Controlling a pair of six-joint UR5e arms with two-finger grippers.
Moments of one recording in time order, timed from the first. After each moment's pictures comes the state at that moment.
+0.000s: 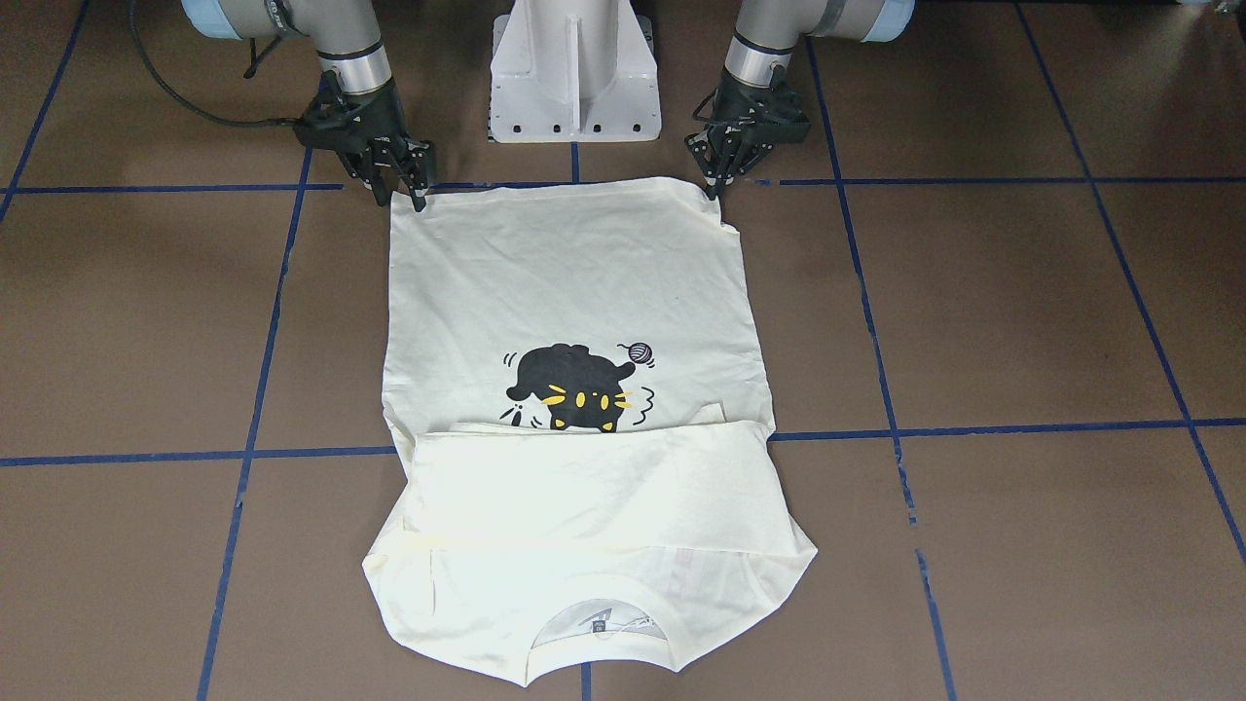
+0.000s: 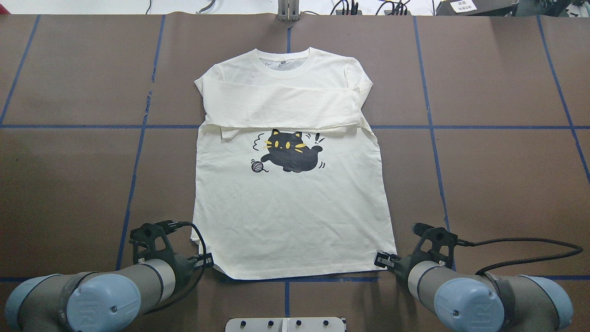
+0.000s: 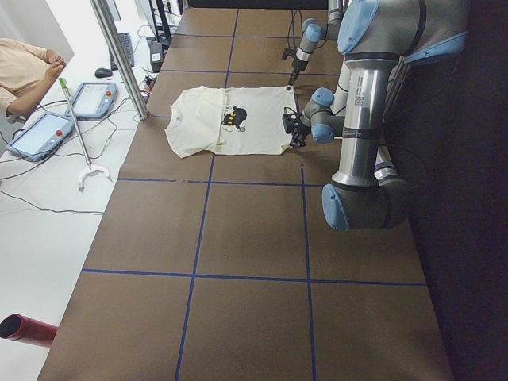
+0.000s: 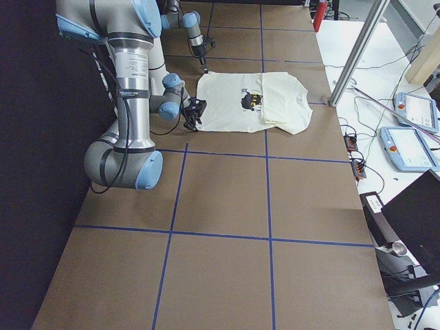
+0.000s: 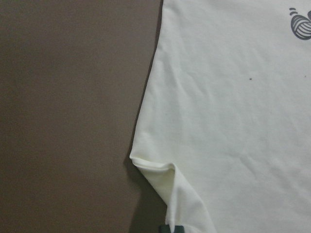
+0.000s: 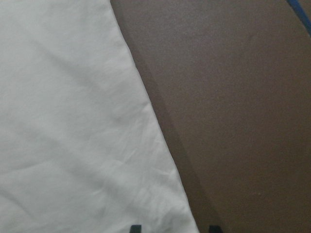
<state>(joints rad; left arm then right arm) -0.12 -1.72 -2.04 -1.94 -1.37 -1.72 0.09 -1.54 2.07 -1.26 1.33 1.83</state>
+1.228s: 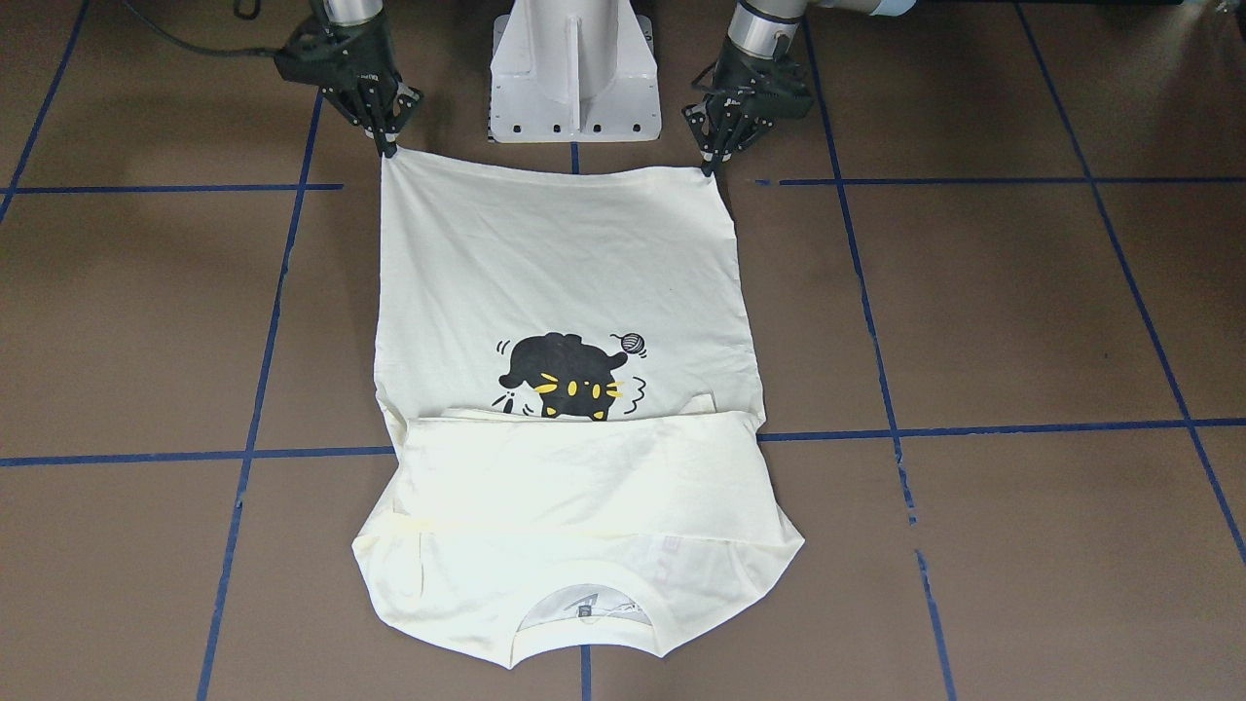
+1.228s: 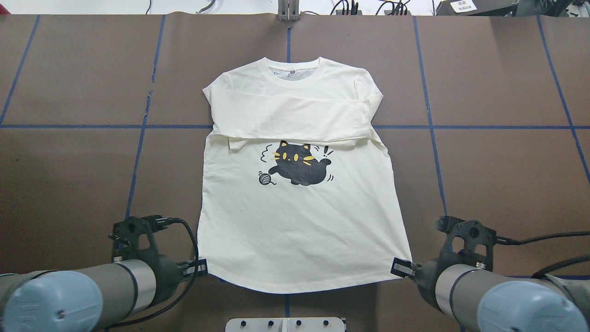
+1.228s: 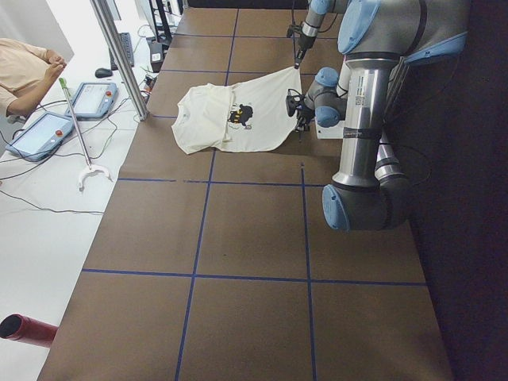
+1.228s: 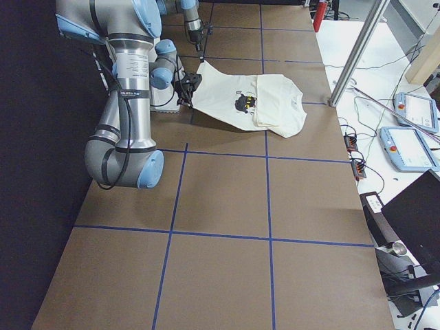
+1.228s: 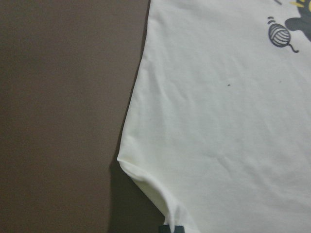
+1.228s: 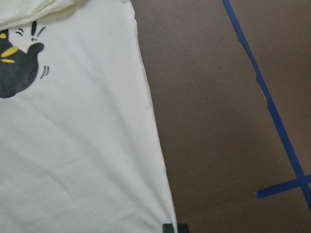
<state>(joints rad) -0.13 -1.71 -2.34 -1.70 -1.48 -1.64 0.08 -1.50 2.50 -1.76 1.41 1.83</state>
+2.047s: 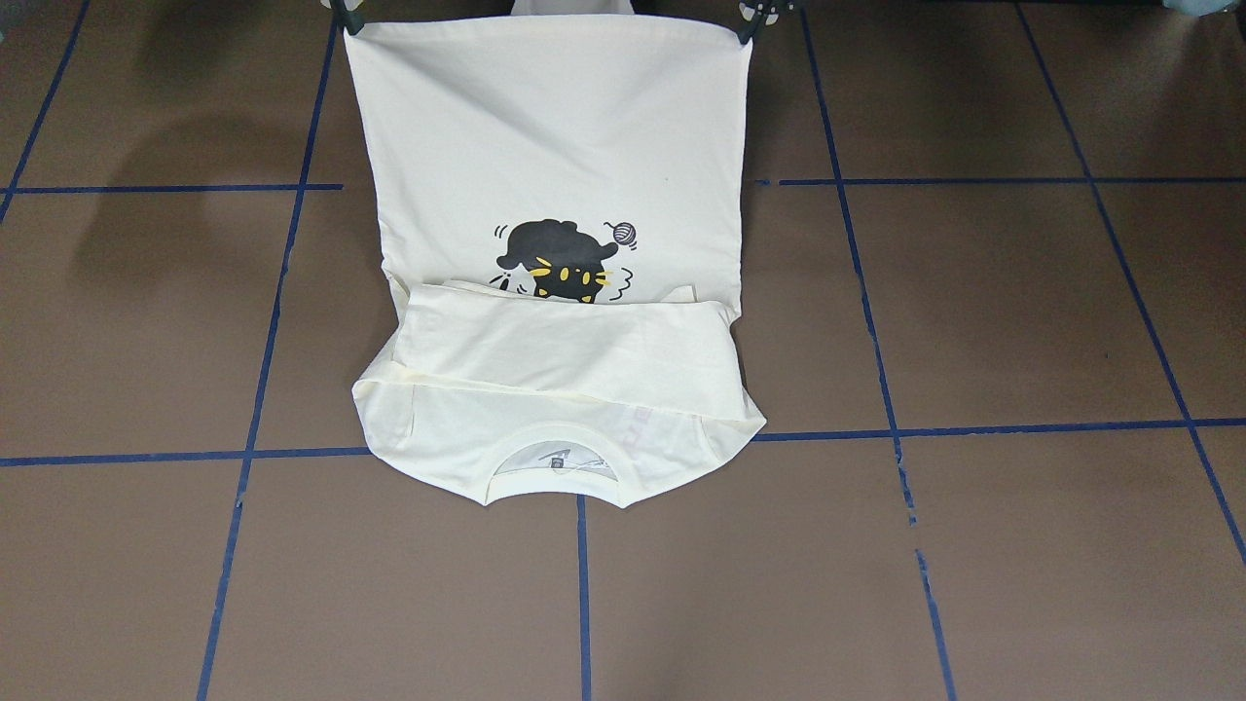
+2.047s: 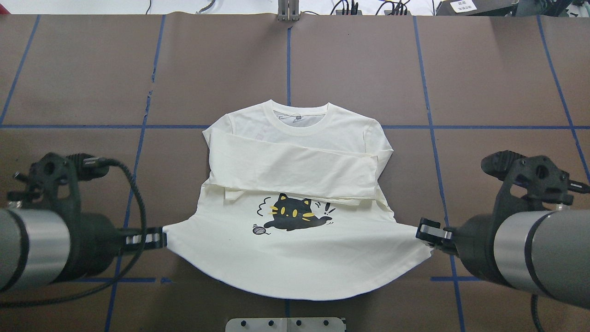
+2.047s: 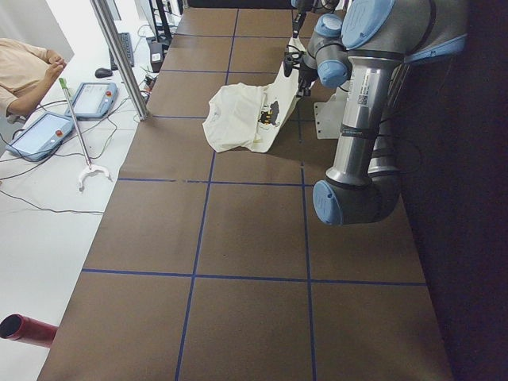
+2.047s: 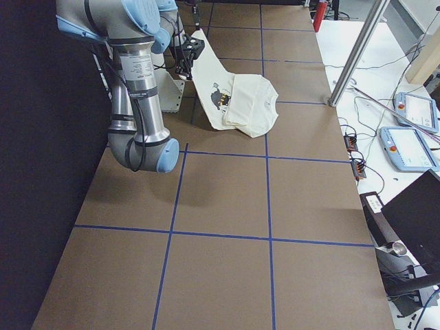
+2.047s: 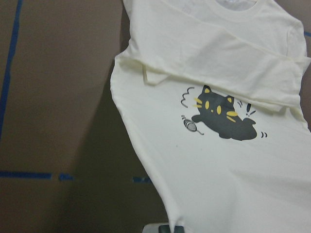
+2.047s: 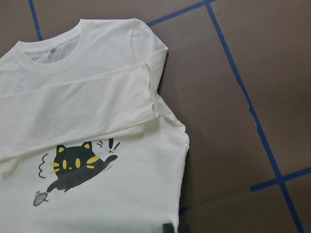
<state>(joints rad) -0.38 -1.88 -2.53 -1.37 -1.68 -1.43 0.32 -1.18 2.66 -2.20 1.60 1.70</state>
